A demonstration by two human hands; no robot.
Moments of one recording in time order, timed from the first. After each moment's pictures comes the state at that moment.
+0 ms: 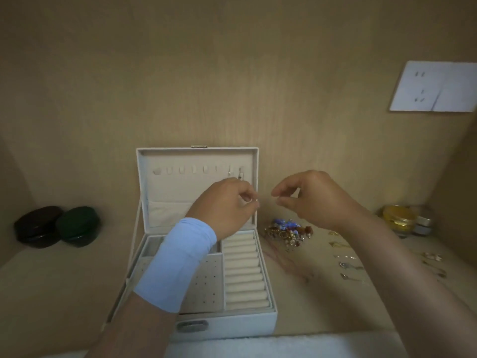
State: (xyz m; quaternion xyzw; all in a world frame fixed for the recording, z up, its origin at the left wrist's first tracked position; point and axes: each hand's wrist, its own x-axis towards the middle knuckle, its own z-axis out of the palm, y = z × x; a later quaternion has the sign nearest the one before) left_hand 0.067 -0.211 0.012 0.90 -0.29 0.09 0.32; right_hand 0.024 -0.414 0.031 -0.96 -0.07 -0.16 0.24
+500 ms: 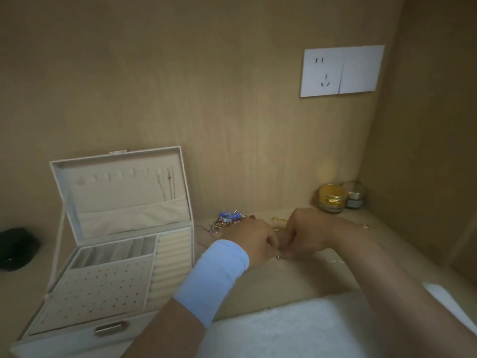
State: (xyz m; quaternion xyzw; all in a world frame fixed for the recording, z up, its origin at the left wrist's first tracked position) left_hand -0.001 -0.369 -0.031 0.92 -0.37 -0.07 0.12; right_hand -0.038 -0.533 -0.026 -0.98 0.03 0.11 0.13
